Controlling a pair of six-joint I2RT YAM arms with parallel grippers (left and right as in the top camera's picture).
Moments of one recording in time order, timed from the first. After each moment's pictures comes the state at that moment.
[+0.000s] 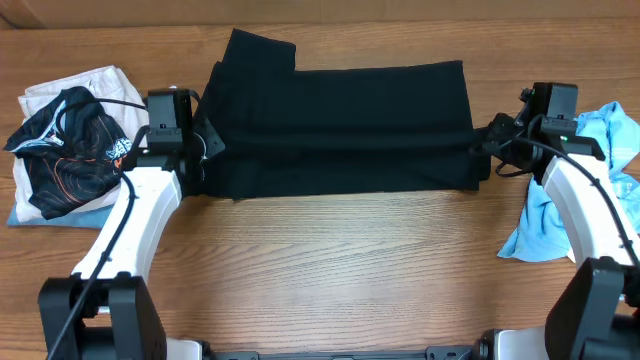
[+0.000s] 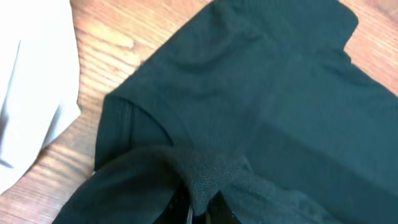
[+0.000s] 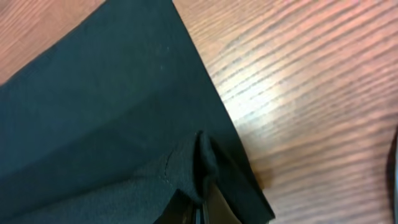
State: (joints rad) left arm -0.01 1.60 1.07 -0.38 -0.02 -0.53; right arm -0.15 1.62 1.13 -0.51 -0.12 0.38
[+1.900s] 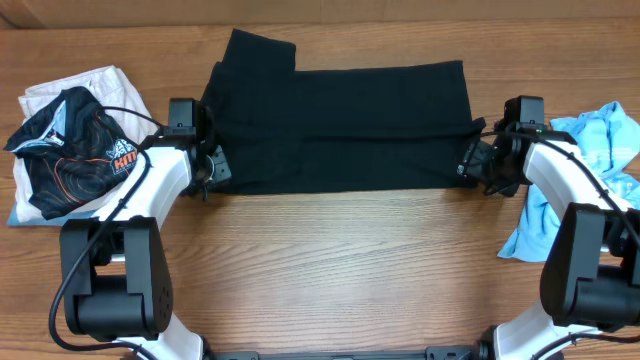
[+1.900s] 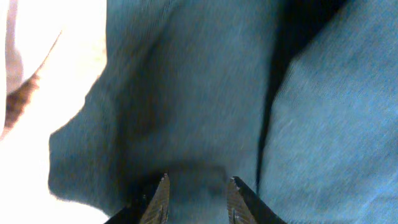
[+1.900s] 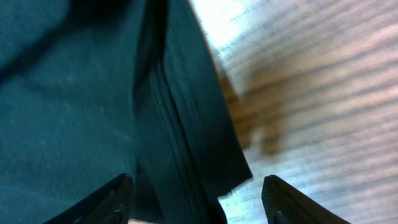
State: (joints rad) left arm -0.01 1.80 1.12 -0.63 -0.04 -0.38; right arm -0.13 1.81 1.12 -0.66 -0.10 0.33
